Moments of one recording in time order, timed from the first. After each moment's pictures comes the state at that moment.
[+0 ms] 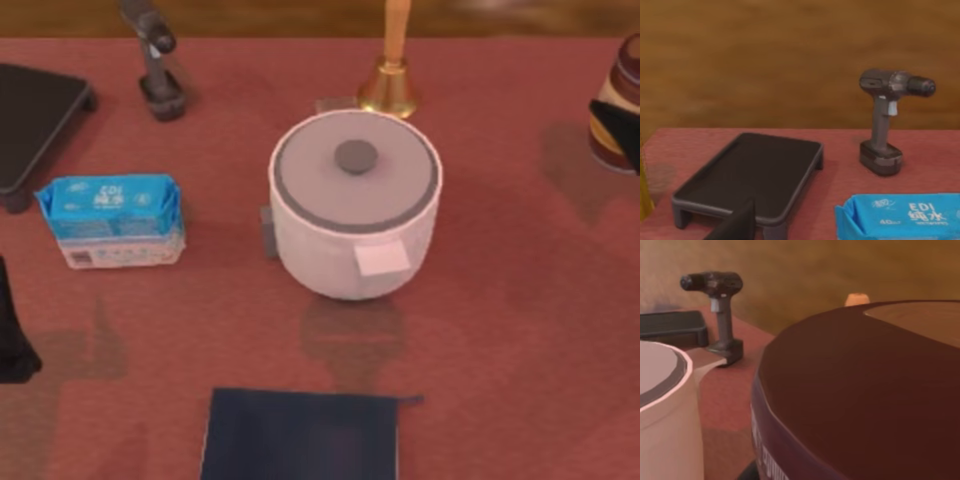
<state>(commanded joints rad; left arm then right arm) 0.00 0.00 0.00 0.00 0.00 0.00 -0.22 2.14 0.97 1.20 -1.13 0.04</state>
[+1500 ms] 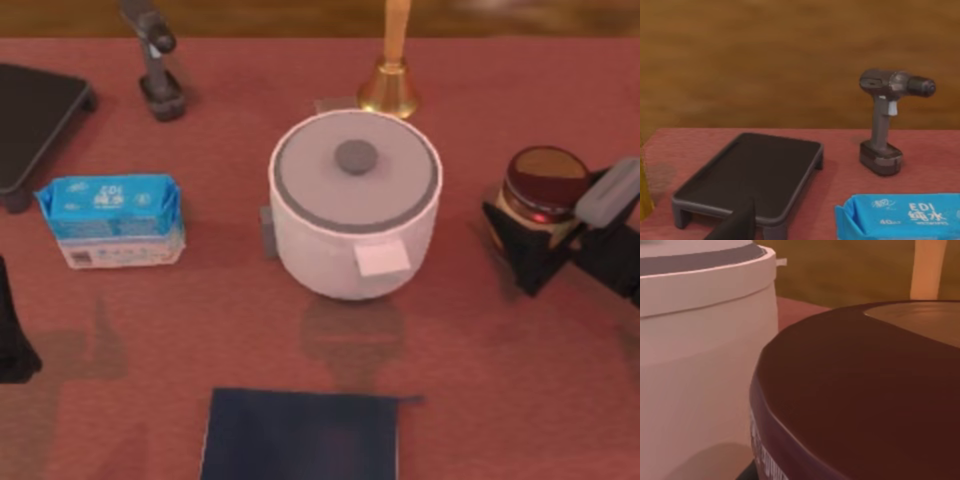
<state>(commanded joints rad) 0.00 0.00 0.00 0.00 0.00 0.00 0.05 2.39 0.68 1.72 -0.69 0.01</state>
